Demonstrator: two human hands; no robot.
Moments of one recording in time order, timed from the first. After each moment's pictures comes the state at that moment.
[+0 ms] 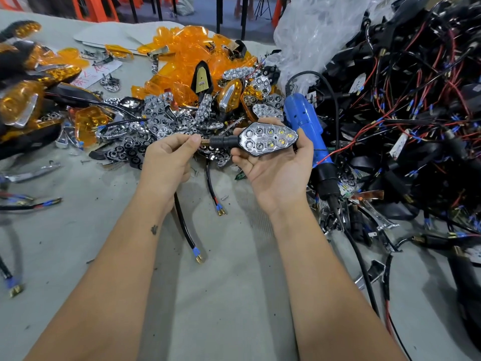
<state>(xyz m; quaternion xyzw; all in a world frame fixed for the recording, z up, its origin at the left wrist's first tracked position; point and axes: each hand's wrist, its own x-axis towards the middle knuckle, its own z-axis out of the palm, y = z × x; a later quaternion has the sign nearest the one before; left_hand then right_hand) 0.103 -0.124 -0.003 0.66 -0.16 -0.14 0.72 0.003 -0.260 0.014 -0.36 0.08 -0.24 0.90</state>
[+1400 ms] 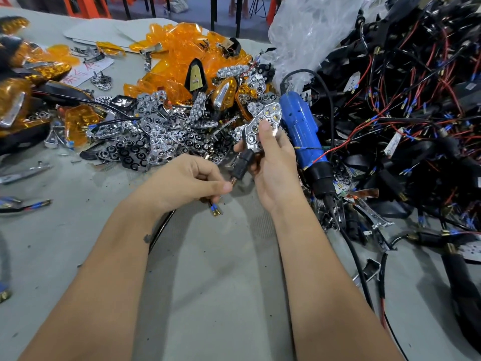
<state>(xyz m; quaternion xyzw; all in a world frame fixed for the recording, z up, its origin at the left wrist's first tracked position) 0.091 -0.119 0.007 0.70 -0.39 -0.31 0.52 0.009 -0.264 0.010 -0.49 0.19 -0.29 0.80</state>
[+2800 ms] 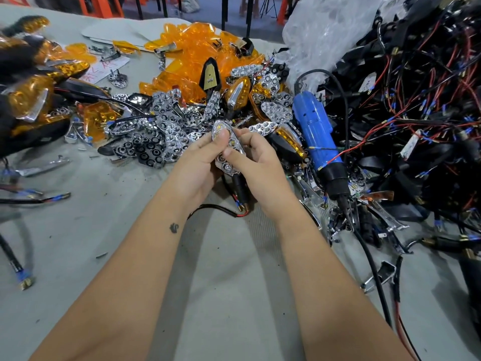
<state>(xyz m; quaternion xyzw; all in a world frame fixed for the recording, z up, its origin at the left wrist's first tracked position) 0.087 -0.145 -0.001 0.48 -0.16 -0.31 0.80 0.016 -0.248 -0.005 -0.72 0.09 -0.21 0.66</state>
